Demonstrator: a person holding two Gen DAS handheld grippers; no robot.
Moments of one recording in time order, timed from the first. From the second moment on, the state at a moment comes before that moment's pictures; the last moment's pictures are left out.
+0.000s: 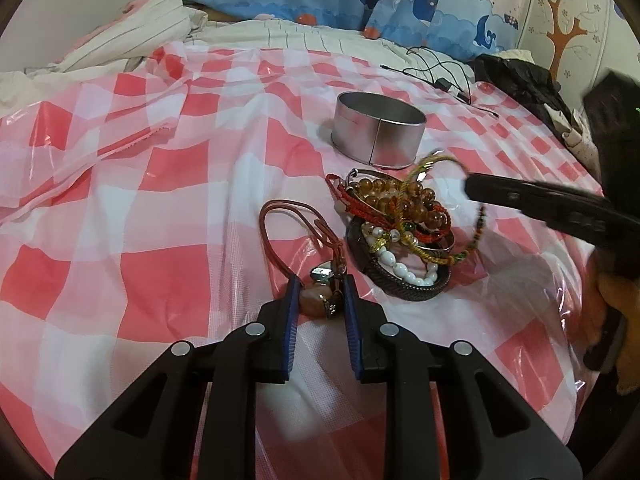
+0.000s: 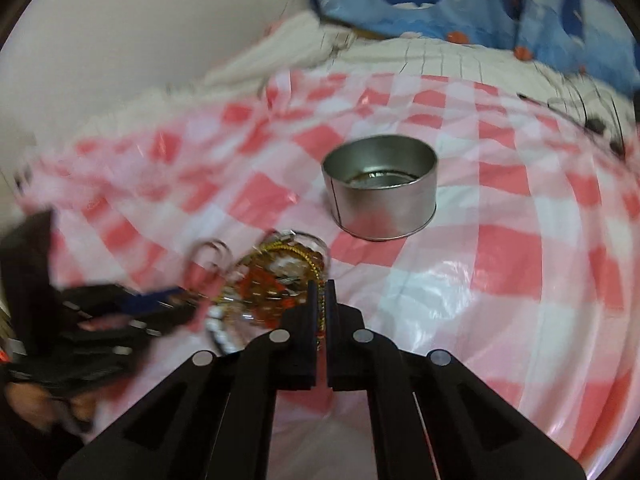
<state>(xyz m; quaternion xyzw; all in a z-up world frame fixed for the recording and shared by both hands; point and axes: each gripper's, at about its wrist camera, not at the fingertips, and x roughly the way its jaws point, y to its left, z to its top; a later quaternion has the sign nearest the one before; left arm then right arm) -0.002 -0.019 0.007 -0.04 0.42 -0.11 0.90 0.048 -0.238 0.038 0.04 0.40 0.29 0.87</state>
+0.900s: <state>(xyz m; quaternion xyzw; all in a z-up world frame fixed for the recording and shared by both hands) 0.053 -0.061 0.099 0.01 0.31 -0.18 0.93 0.073 -0.285 0.087 0.12 0.33 0.25 0.90</state>
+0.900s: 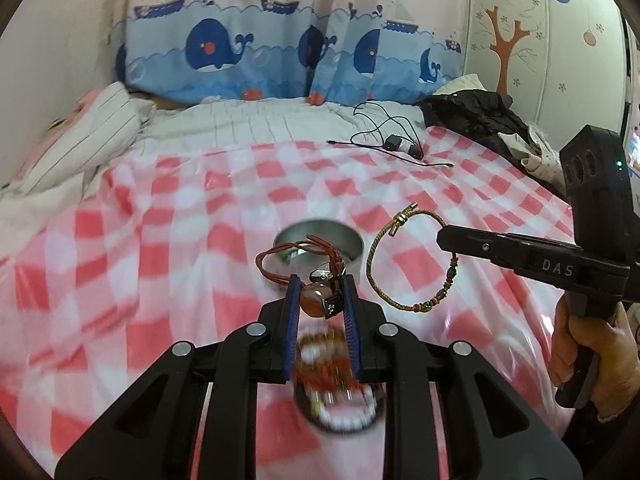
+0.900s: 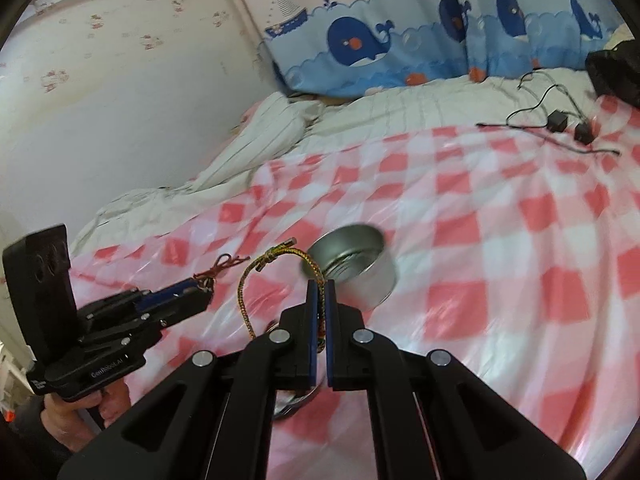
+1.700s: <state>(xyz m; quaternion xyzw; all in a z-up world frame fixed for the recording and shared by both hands) 0.127 -0.045 0.070 -0.01 0.38 -0.19 0.91 0.178 -0.239 0.046 0.05 0.39 0.20 0.90</state>
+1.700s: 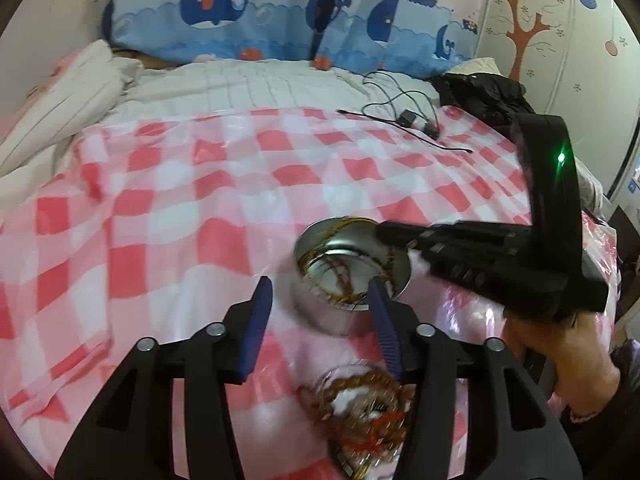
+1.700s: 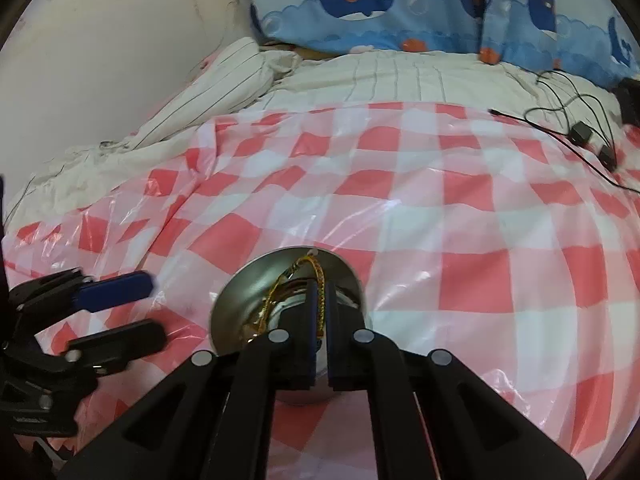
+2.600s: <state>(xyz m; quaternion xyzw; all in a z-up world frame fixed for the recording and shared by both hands) 0.051 -0.013 0.049 -0.02 0.41 -0.14 0.90 0.053 -0.226 0.017 0.06 0.43 0.29 0.85</state>
